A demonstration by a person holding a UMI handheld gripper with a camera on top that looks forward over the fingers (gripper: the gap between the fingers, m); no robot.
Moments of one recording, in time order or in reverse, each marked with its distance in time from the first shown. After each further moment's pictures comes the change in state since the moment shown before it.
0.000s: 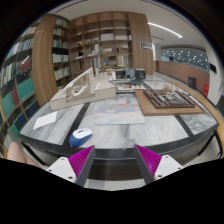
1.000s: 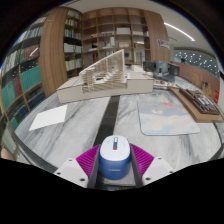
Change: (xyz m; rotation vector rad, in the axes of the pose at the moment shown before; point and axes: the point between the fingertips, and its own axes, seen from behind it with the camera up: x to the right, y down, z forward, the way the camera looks) arm -0.172 0.005 0.190 -0.037 -0.093 -0.077
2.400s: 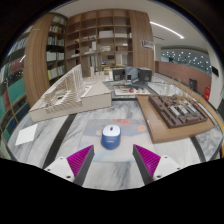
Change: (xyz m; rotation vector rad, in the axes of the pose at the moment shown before) arm 0.202 -0.077 -0.022 0.030 0.123 0.061
